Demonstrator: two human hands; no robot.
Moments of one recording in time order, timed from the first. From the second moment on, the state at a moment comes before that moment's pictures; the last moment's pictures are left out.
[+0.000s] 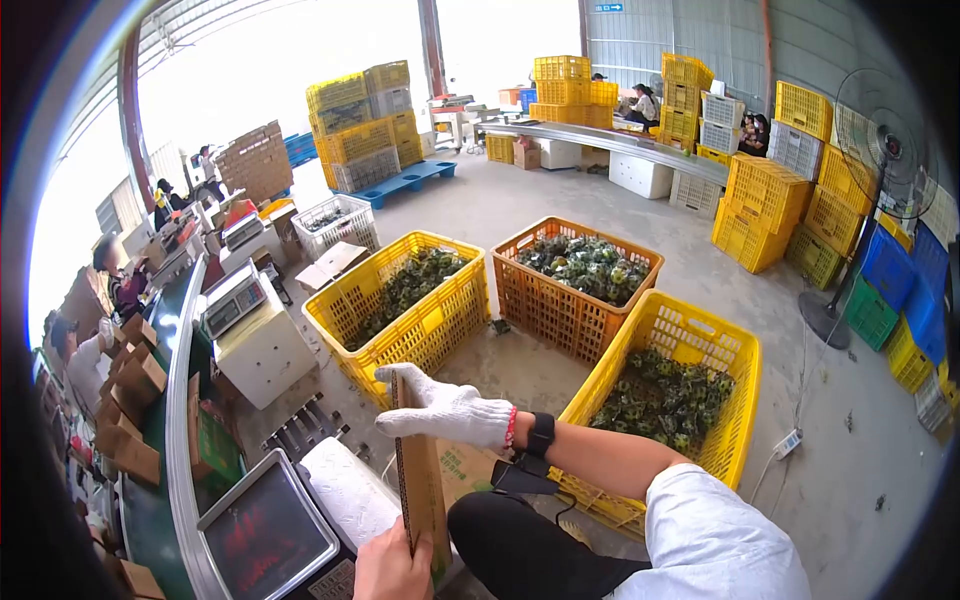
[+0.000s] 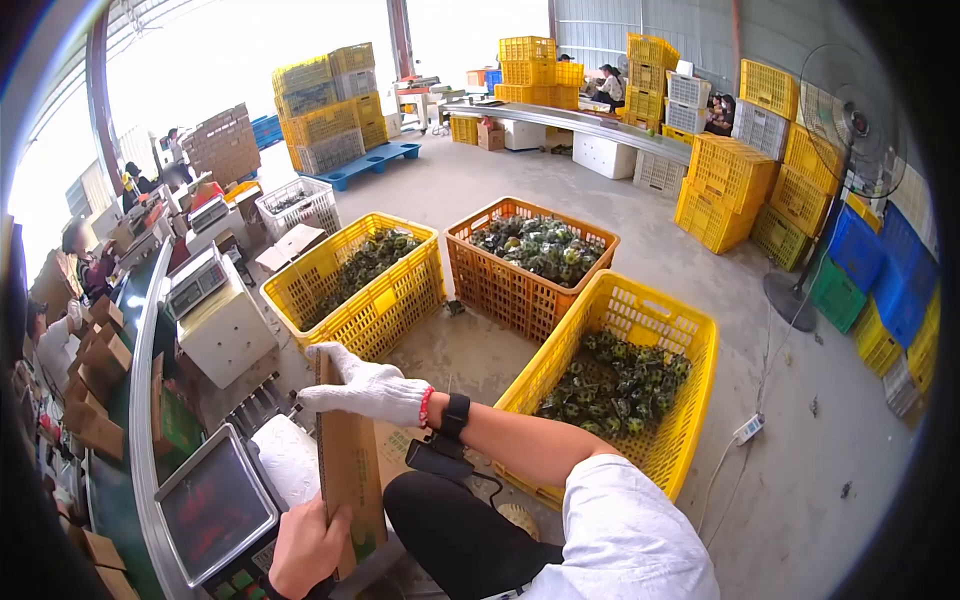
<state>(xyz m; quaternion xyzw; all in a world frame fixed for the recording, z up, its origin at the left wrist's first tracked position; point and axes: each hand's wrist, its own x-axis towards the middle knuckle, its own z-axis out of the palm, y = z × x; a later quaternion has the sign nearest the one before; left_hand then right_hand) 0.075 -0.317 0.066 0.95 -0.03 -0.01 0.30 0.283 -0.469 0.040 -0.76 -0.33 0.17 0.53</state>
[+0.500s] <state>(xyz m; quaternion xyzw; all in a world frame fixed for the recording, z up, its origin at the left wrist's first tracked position) 0.027 -0.279 0.022 0.93 0.06 -0.14 0.35 0.253 -0.429 -0.036 -0.79 -0.35 0.27 0.42</state>
